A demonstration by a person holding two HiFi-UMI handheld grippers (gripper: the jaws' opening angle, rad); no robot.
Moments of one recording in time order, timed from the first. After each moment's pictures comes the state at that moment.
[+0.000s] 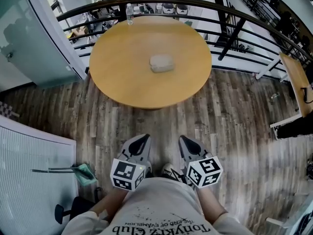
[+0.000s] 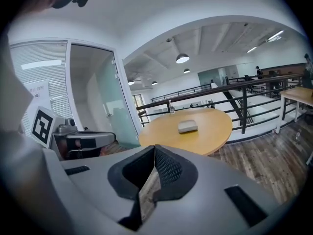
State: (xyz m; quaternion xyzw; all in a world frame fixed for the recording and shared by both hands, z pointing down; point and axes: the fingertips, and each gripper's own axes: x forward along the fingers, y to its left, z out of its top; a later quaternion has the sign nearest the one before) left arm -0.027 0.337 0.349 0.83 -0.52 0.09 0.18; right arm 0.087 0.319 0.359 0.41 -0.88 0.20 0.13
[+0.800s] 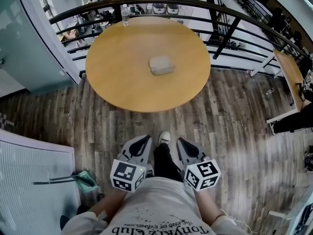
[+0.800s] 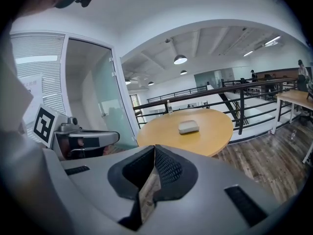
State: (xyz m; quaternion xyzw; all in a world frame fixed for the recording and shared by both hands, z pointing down) left arm -0.070 0.320 0.354 0.85 -0.48 0.08 0.18; right arm 0.034 0.315 0.362 0.43 -0.87 0.20 0.13
